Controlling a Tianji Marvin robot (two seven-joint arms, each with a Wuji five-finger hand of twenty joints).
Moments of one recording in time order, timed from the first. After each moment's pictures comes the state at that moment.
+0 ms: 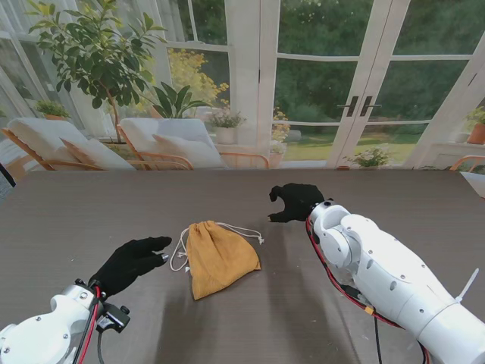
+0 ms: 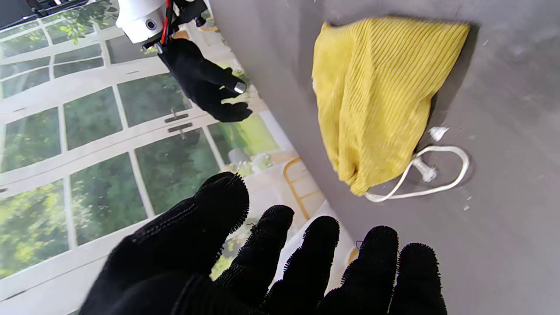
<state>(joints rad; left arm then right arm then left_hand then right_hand) 2.00 -1.11 -1.57 -2.03 0.07 0.09 -0.17 -0.99 -1.10 0.78 -1.19 -0.85 0.02 -0.01 0.88 -0.32 0.64 -0.09 0.62 0.33 0.09 0.14 0.56 0.40 0.07 0.27 0.34 0.46 0.11 0.40 0.07 0.38 0.23 0.72 0.18 -0.43 0.81 -0.11 0.38 -0.06 0.68 0.50 0.62 0.10 0.40 0.47 0.79 0.19 0.26 0.38 0.65 0.30 0.90 0.65</state>
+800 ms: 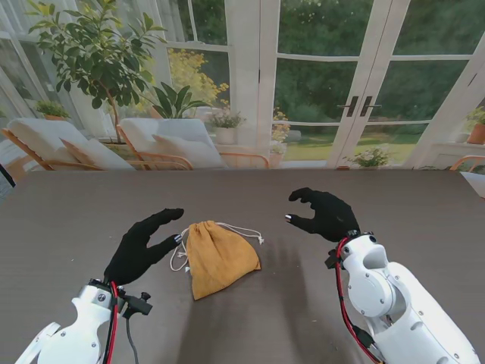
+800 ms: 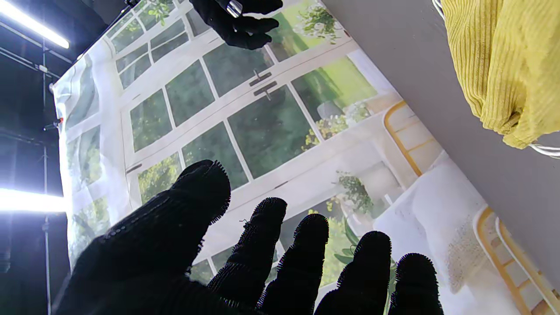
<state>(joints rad) 1.92 -1.15 -1.43 -1.91 0.19 -0.30 0.13 -1.50 -1.13 1.25 -1.58 -0.72 -0.09 -0.17 0.78 -0.39 0.66 -0.09 0.64 0.27 0.13 0.21 0.56 0.31 0.07 0.28 0.31 0.40 0.08 0.36 0.02 0.35 0.19 0.65 0.19 -0.43 0.82 -0.10 0.48 -0.12 0.61 0.49 0.74 0.08 0.36 0.47 0.80 0.19 0.27 0.37 0.65 0.32 0.88 0.63</state>
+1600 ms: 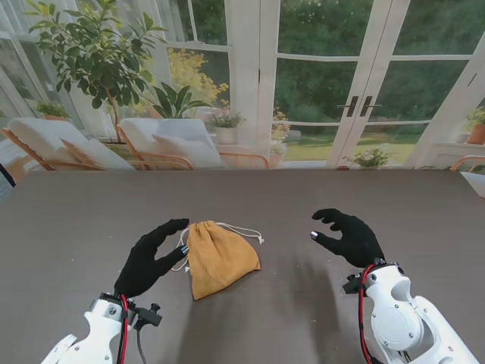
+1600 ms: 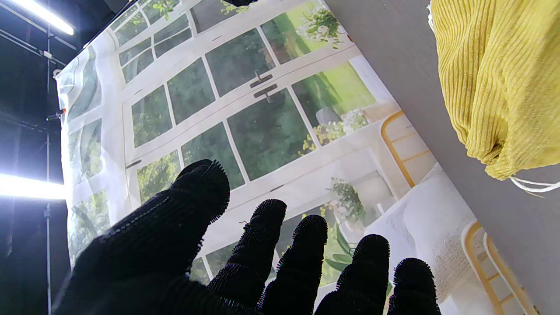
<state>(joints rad) 1.92 -1.17 -1.36 -1.83 0.21 -0.38 0.22 -1.69 -1.14 1.40 -1.61 -0.58 -0.19 -0.22 0.78 -0.39 0.66 -0.09 0.62 0.27 0.12 0.22 0.55 0.30 0.07 0.28 0.29 0.38 0.08 0.34 -0.01 0.33 0.18 0.62 0.23 -0.44 0.83 -0.10 0.51 -0.13 0.57 0.49 0.76 0.08 0.32 0.47 0.80 0.20 0.24 0.37 0.65 0.34 0.82 0.63</state>
